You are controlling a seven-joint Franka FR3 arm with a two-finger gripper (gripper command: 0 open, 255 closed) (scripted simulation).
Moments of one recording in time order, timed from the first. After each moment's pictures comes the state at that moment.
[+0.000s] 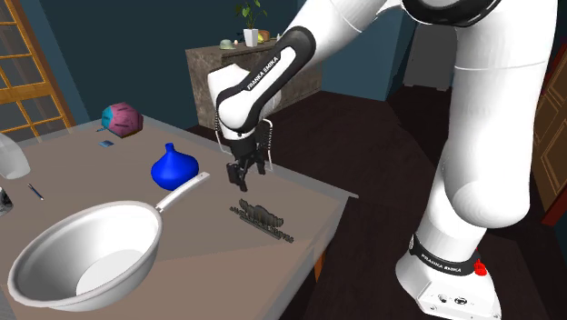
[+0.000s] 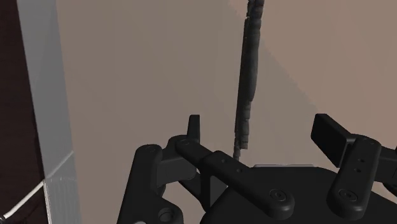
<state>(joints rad) -0.02 0.20 0.01 -2.16 -0.07 2.19 0.14</state>
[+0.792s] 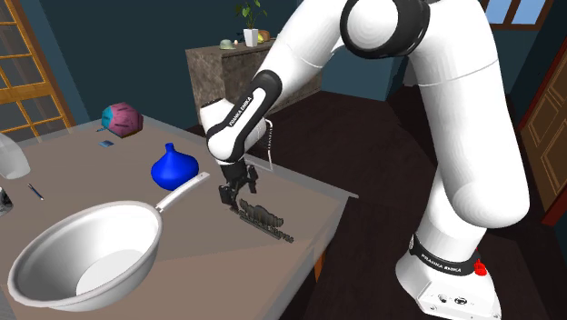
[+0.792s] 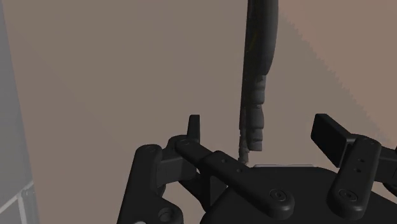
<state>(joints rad) -0.02 0.48 0.00 -2.00 -0.06 2.29 0.16</state>
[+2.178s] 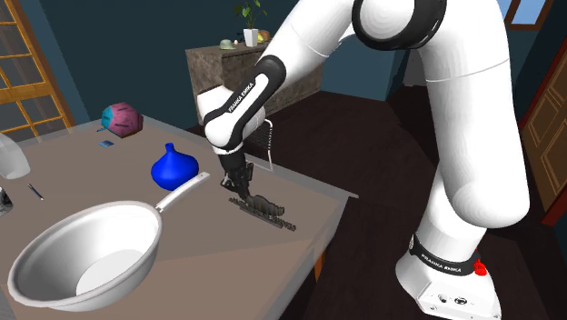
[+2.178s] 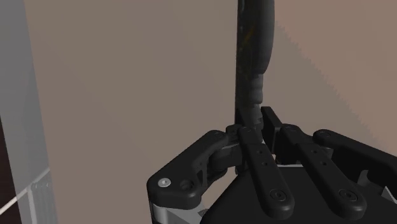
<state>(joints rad) -0.02 0.42 0.00 -2.00 -0.06 2.22 0.16</state>
